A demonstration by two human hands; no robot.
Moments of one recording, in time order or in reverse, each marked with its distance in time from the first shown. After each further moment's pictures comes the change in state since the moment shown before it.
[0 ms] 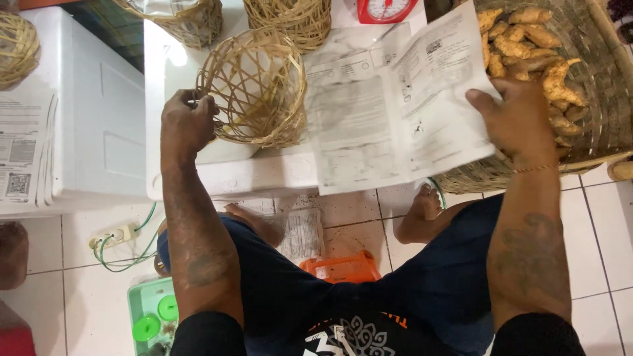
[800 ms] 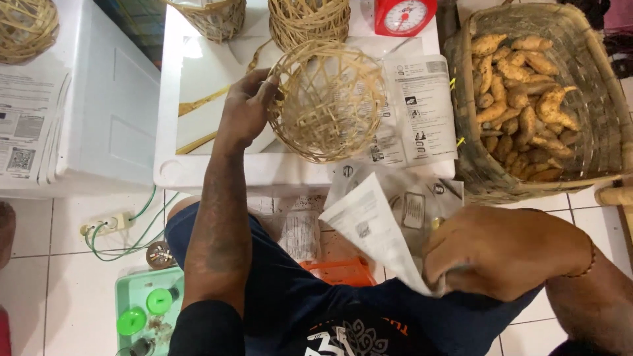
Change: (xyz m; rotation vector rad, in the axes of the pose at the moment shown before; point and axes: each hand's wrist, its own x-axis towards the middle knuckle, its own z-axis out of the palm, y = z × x) left_hand -0.012 0.028 0.043 -0.453 -0.231 0.196; right_hand -0.128 -0.081 -0.023 -0.171 -1.151 -1.054
